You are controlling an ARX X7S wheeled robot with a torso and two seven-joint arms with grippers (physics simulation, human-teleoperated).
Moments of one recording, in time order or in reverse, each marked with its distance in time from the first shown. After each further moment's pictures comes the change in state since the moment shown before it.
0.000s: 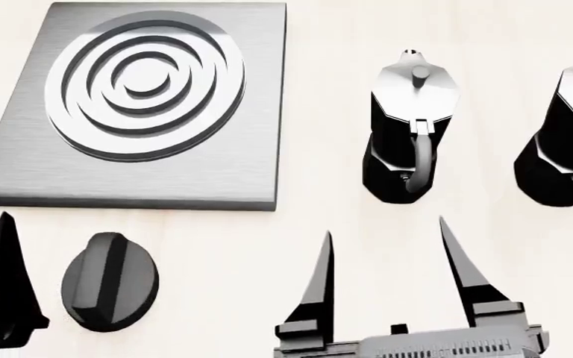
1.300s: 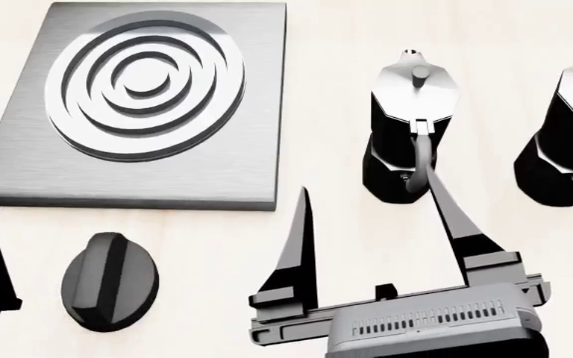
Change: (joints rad) left arm -0.050 -0.060 -0.043 0.153 -0.146 -0.054 -0.059; right arm 0.135 0.021 -0.038 -0.131 -0.008 0.155 -0.027
